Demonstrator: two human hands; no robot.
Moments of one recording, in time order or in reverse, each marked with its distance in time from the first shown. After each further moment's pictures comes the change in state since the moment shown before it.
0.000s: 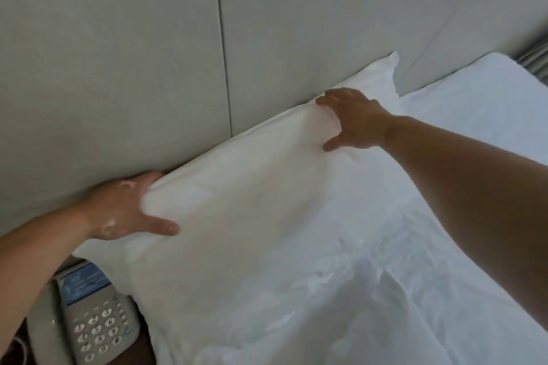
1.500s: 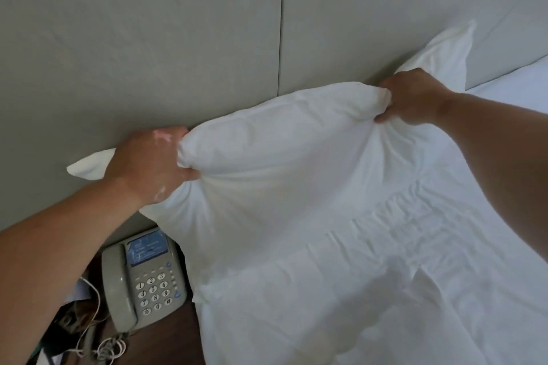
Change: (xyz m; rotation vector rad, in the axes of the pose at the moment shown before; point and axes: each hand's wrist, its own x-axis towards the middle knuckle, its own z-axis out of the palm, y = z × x) left_hand -0.056 0.019 -0.030 0.130 0.526 -0.075; right_hand 0.001 0.004 -0.030 0.035 0.118 0.030
